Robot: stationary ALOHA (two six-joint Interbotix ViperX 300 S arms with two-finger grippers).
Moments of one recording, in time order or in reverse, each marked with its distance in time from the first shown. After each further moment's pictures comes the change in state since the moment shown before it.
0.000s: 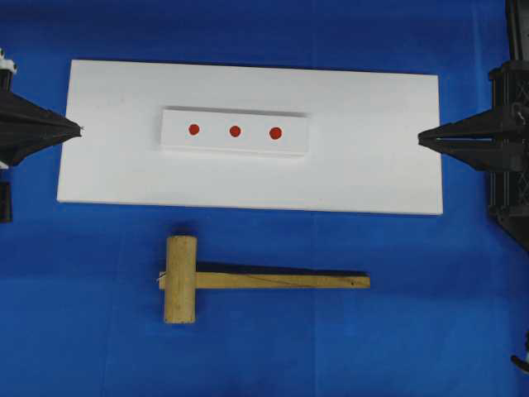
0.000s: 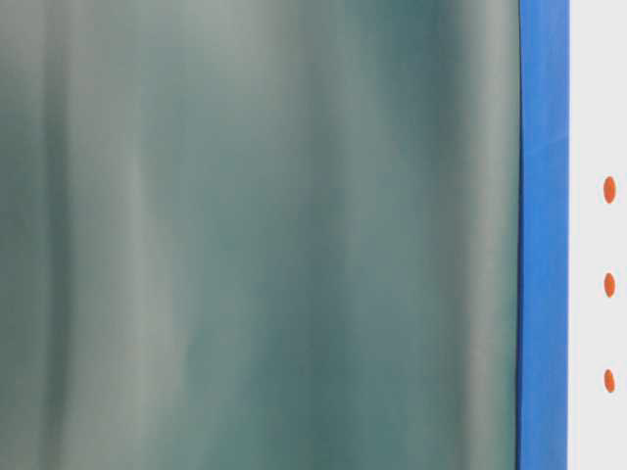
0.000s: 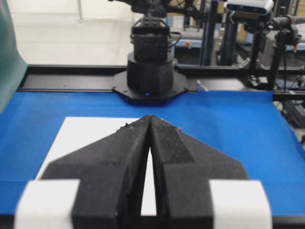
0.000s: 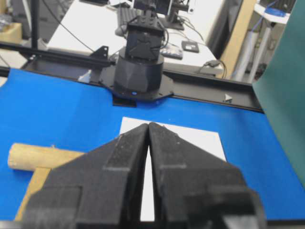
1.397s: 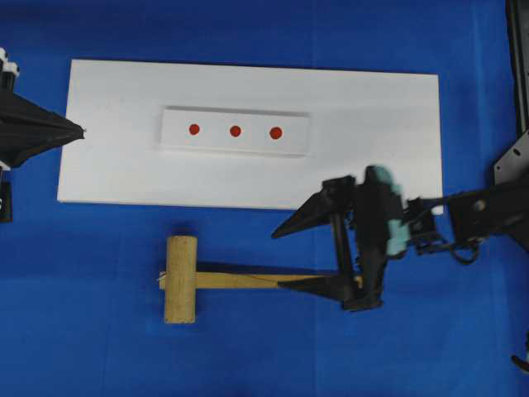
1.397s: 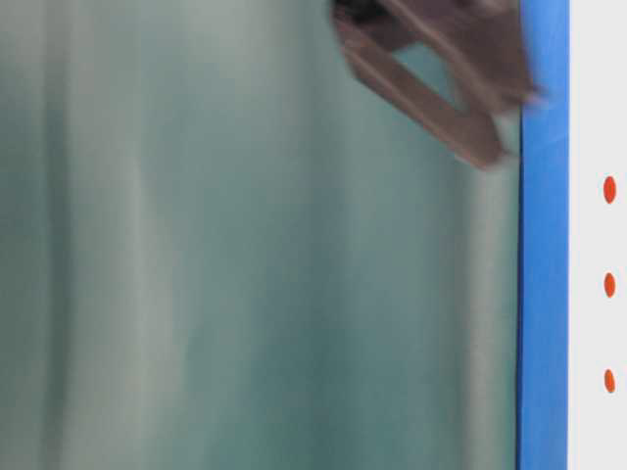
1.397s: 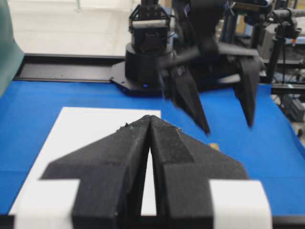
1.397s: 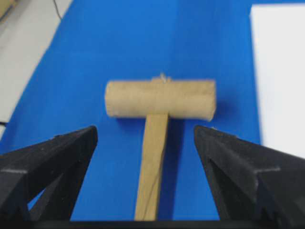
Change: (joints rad) left arm -0.003 0.006 0.002 -0.014 0.023 -0.005; right arm 0.301 0.917 -0.344 0.272 -0.209 0.153
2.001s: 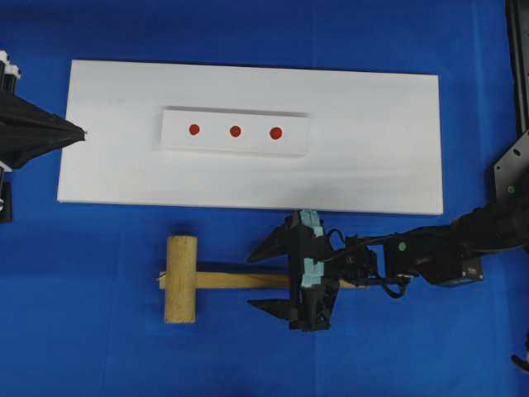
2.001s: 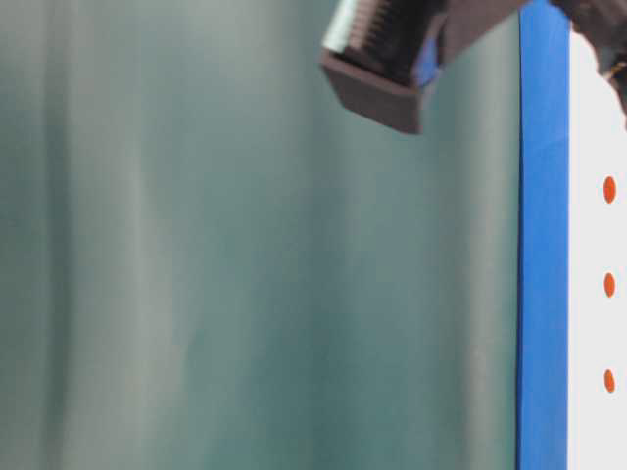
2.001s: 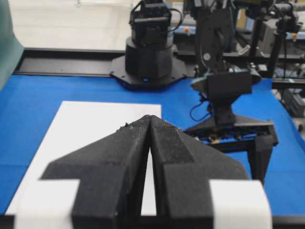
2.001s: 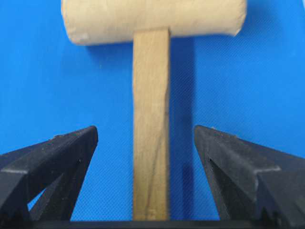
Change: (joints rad) left arm 0.002 0.000 0.011 -0.002 0.002 -0.002; right arm 0.054 0.364 -0.172 0.160 0.008 -0.041
